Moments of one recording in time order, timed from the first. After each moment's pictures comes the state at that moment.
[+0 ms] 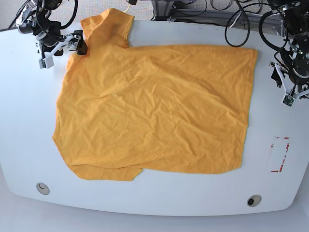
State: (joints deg) left arm 12.0 -20.4 -30.6 113.1 0.4 -42.2 61.2; right arm -22.5 6.4 44.5 101.2 41.7 40.4 -71.5
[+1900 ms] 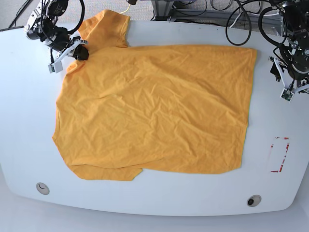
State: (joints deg) left arm 15.0 -20.3 -30.7 113.1 0.5 -42.2 61.5; right arm -19.0 6.6 40.3 91.6 43.6 40.6 -69.5
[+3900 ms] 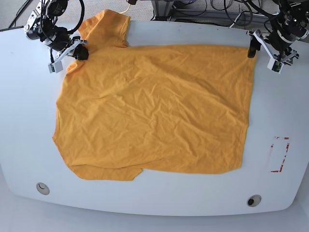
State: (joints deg) left arm 30.3 -13.6 -34.2 111.5 -21.9 -41.8 51.0; right arm -19.1 7.0 40.0 91.6 43.7 40.6 -69.5
